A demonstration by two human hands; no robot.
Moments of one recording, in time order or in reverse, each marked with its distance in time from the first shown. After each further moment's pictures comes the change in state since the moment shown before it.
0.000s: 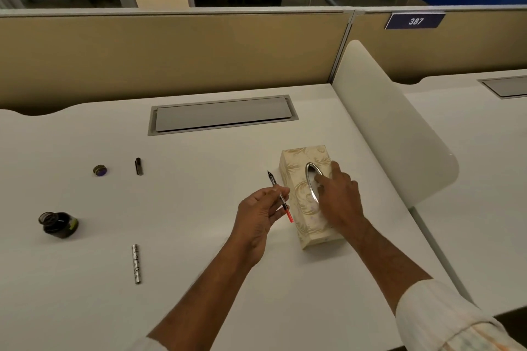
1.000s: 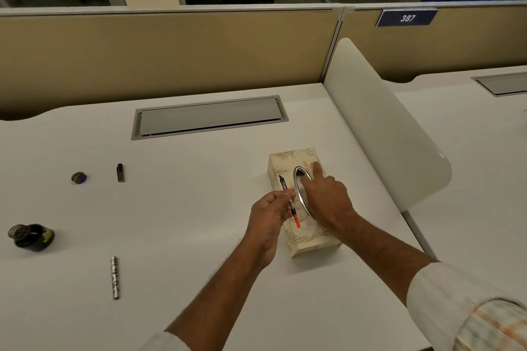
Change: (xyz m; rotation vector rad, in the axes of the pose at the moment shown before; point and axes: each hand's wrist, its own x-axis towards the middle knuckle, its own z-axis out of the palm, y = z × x) left_hand 0.035 -0.031 0.042 0.033 -0.014 -0.045; right_hand 0.015 -0.001 -0.021 -0.227 -0.188 -0.224
